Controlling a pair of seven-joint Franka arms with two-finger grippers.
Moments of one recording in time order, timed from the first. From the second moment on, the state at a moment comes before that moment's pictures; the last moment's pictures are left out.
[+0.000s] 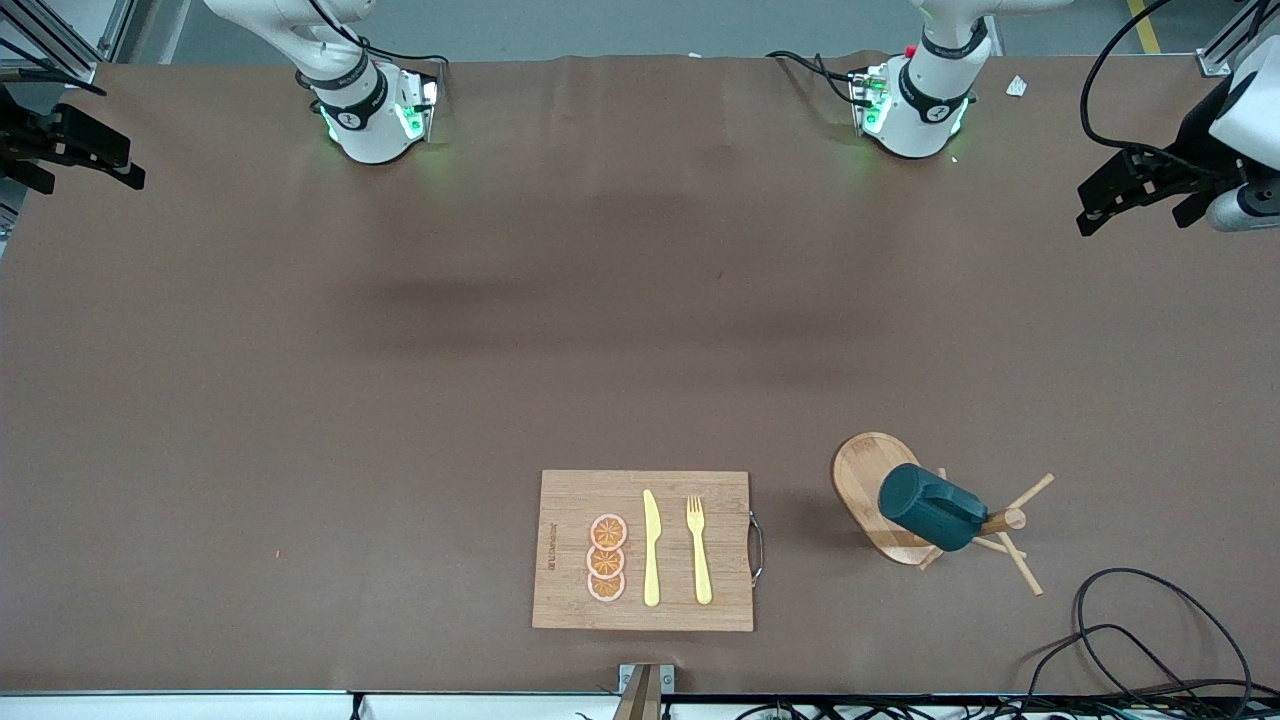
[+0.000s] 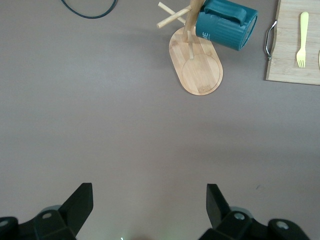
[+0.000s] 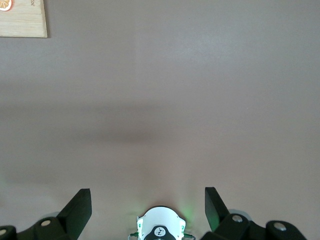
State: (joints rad) left arm -0.03 -0.07 -0.09 -1.55 0.02 1.51 -0.18; right arm -0.02 -0.08 -0.02 -1.50 0.04 1.29 -0.05
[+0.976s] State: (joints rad) left arm -0.02 0.16 -0.03 -1.44 0.01 1.66 -0.18; right arm -0.02 -0.08 -0.02 -1.50 0.04 1.29 -0.05
